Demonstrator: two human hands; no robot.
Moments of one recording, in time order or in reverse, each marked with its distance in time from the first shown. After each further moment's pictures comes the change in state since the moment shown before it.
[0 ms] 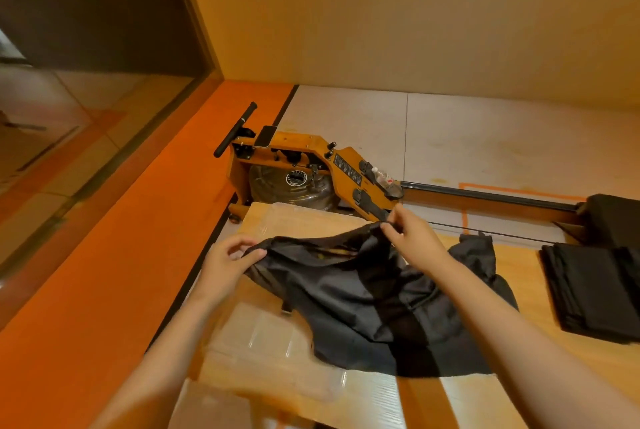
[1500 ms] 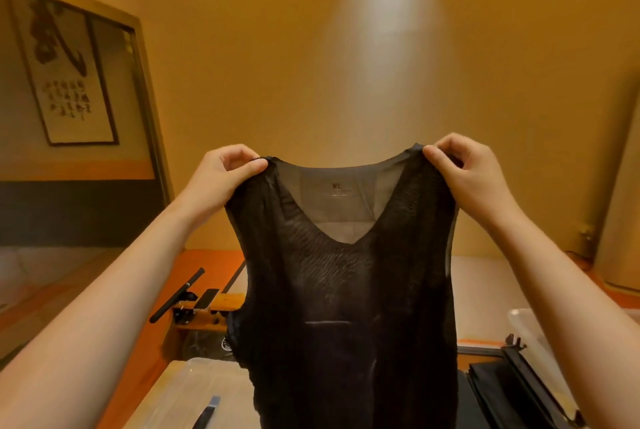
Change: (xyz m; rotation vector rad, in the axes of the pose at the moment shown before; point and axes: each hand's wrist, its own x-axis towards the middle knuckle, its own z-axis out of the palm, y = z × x) left_hand -0.078 0.419 0.041 -0.109 0.061 0.724; right_hand -0.161 -0.094 -0.409 0.116 0.769 -0.565
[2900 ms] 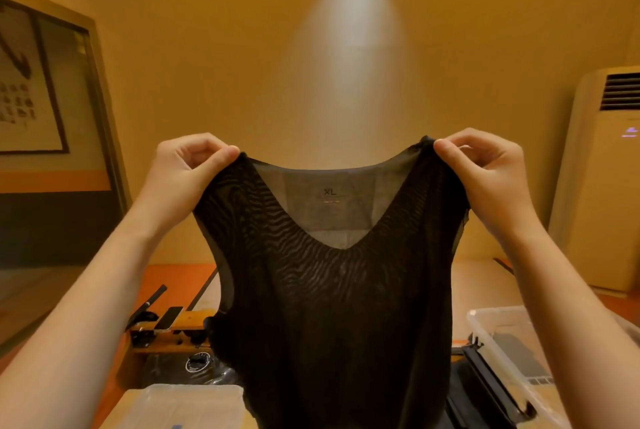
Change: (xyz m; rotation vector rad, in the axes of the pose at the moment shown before) left_hand -0.015 0.044 0.011 -0.094 0.049 0.271; right_hand -0.020 -0.034 -0.056 0.229 0.117 -0.129
